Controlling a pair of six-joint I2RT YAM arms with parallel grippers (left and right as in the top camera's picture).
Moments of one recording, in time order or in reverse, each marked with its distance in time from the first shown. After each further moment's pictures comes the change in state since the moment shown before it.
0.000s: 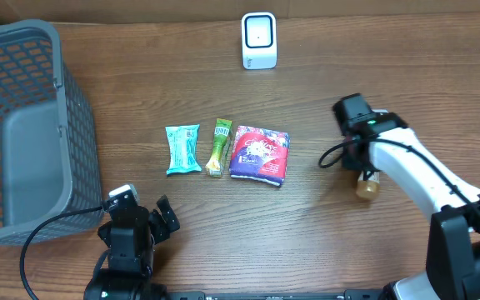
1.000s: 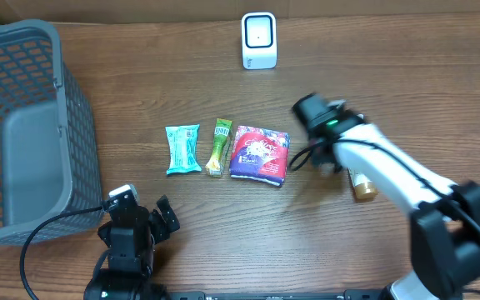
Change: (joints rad) left arm 0.000 0.000 0.000 0.000 0.000 0.000; right arm 0.109 0.057 0.124 0.031 -0.090 -0.087
